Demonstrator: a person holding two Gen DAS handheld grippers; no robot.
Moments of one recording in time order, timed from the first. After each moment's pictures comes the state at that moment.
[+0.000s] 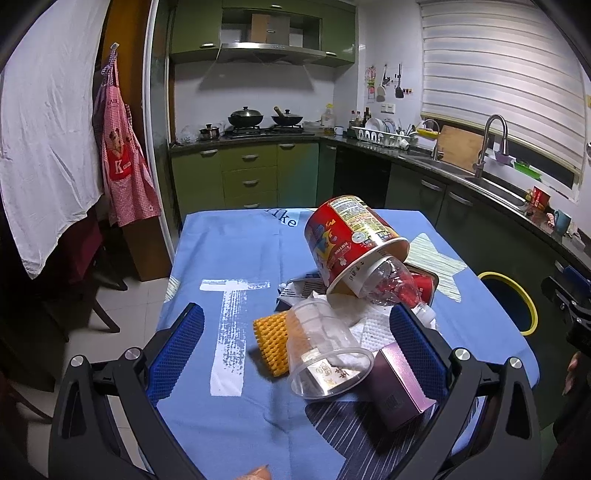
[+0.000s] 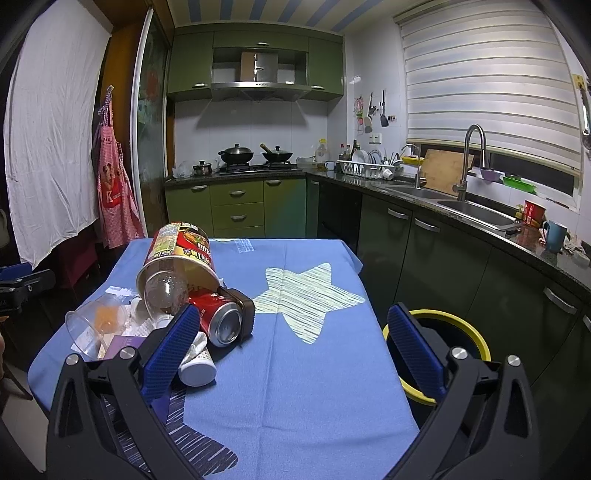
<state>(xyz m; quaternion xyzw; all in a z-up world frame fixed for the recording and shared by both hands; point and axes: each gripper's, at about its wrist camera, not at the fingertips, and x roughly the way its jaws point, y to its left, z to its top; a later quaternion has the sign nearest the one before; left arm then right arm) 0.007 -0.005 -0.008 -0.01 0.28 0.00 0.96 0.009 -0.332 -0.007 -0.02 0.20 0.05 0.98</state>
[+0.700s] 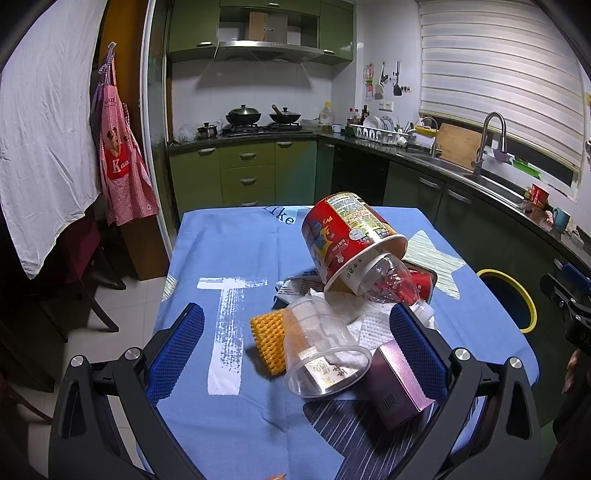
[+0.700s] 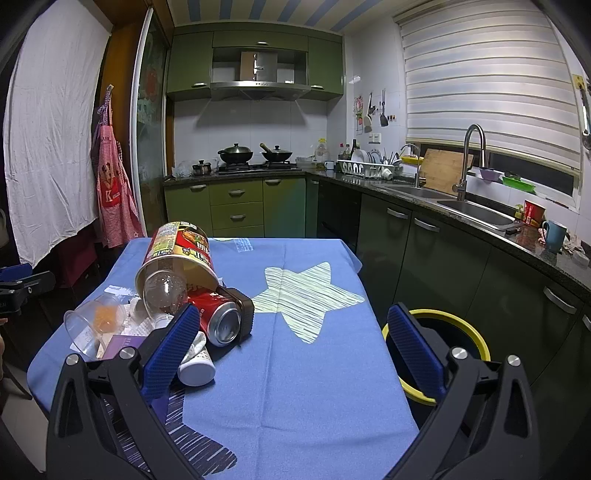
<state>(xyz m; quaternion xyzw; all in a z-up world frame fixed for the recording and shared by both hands) 0.009 -0.007 -0.010 -0.01 0.28 0.00 0.96 0.013 -0.333 -0.011 -0.02 0.20 0.05 0.98</state>
